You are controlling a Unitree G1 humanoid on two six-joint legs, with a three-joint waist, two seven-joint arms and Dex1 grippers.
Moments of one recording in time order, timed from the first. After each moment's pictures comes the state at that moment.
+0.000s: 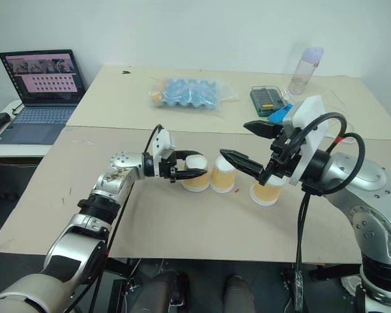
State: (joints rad) left arm -0.82 0.28 -0.16 0.61 -0.22 0.06 -1.17; right arm -0.40 -0.81 -0.24 -0.61 0.85 0.78 0.58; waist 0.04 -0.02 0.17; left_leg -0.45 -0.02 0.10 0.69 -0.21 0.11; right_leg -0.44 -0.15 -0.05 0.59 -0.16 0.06
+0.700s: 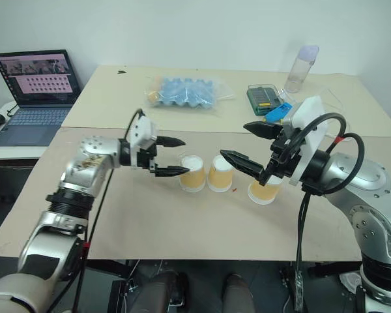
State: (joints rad) left arm -0.81 0.50 -0.13 0.31 -0.24 0.24 -1.26; right arm -0.40 -0.81 -0.24 -0.60 0.83 0.78 0.59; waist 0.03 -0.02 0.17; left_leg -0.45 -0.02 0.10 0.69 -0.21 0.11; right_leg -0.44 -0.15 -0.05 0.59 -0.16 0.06
